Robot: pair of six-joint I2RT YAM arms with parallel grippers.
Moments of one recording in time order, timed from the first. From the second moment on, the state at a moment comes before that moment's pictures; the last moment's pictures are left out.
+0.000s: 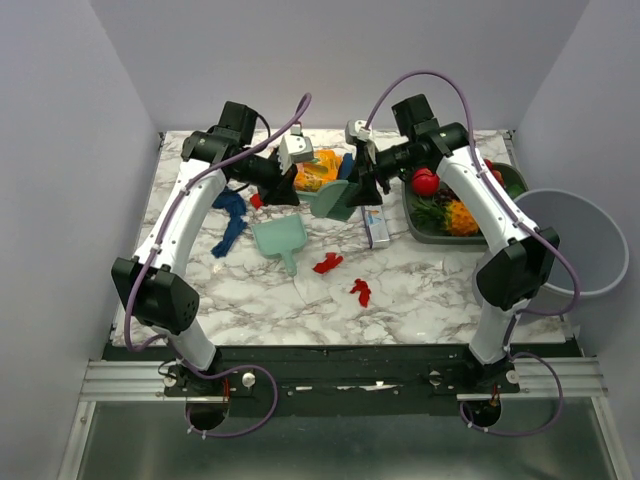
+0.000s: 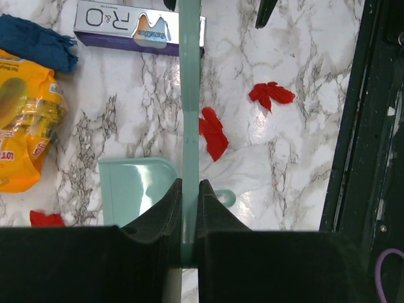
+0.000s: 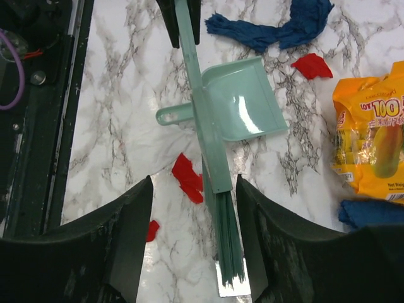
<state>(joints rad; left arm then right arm) -0.30 1.66 1.80 -1.17 0.82 0.77 0.43 1.86 1.95 -1.04 -0.99 -0.83</state>
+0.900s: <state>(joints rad) -0.28 1.65 1.76 -0.96 0.99 0.52 0.45 1.94 1.96 -0.92 -1.05 -0.61</state>
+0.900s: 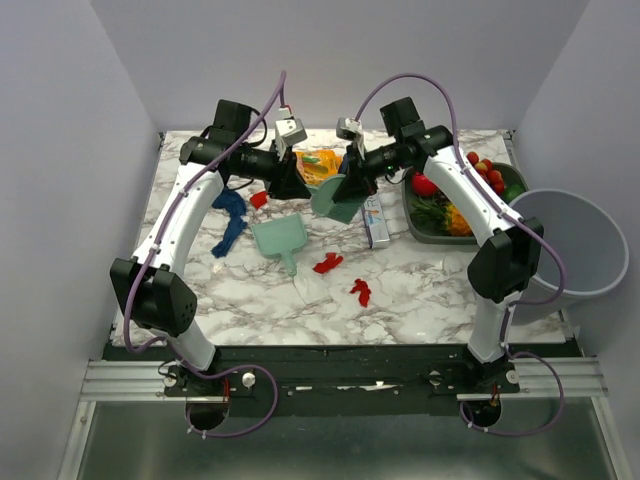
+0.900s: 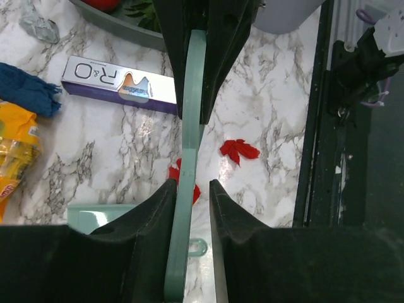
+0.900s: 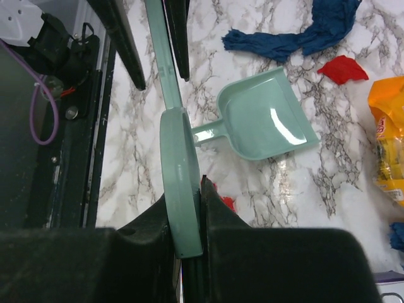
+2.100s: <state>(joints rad) -0.22 1.65 1.65 -0.70 1.16 0.26 0.43 1.95 1.92 -0.85 -1.13 -0.45</state>
